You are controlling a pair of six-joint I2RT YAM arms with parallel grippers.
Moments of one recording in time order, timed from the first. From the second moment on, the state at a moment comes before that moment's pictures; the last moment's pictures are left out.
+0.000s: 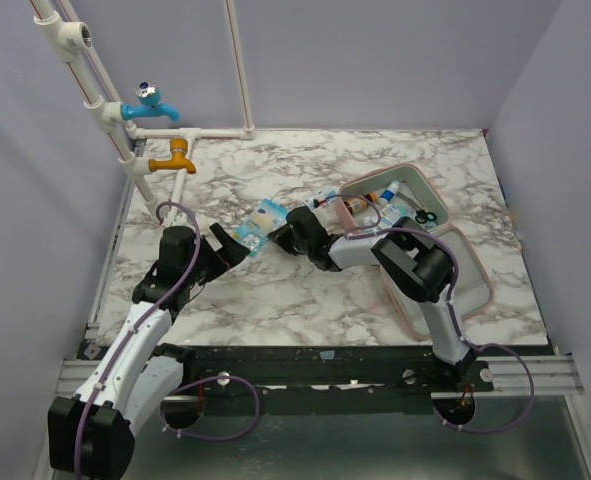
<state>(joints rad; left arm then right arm) -0.21 0.82 0.52 -0.30 0.18 -0.77 0.83 2.17 1.22 0.37 0.20 1.31</state>
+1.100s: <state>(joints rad) -0.21 0.84 0.48 -0.27 0.37 -0.70 0.82 1.67 0.77 0.23 0.02 0.78</state>
